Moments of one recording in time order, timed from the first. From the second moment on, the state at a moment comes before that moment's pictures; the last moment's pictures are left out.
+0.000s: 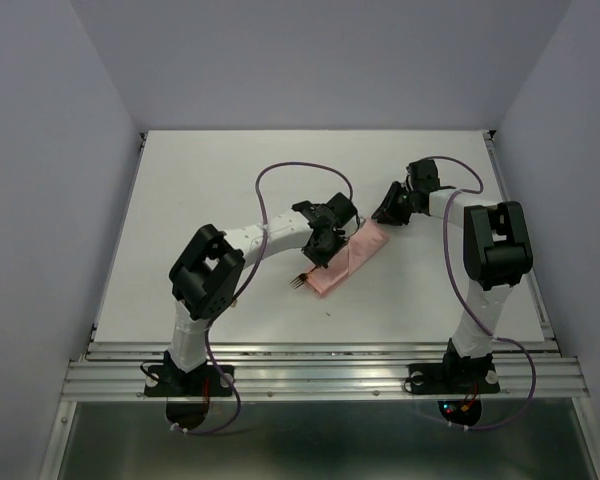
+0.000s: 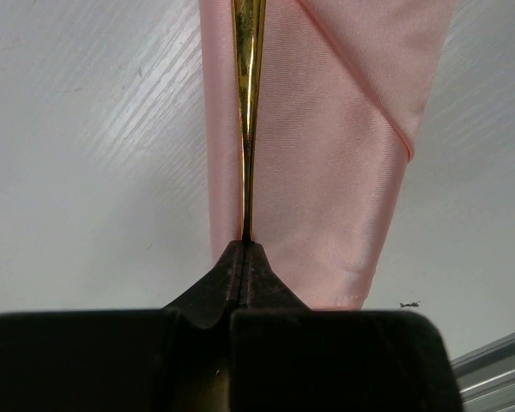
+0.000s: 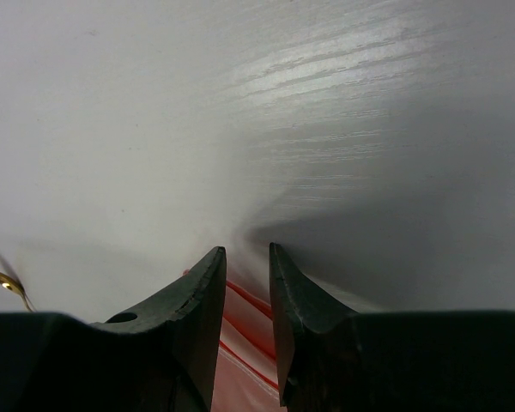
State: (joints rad) left arm -0.87 1.98 1.51 -0.75 -0.04 -0.06; right arm 0.12 1.98 1.25 -0.22 -0.36 0.60
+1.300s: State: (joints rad) left arm -0.86 2.01 1.55 -0.78 -0.02 -0.06; right arm 0.12 1.98 1.26 -0.22 -0.38 0.60
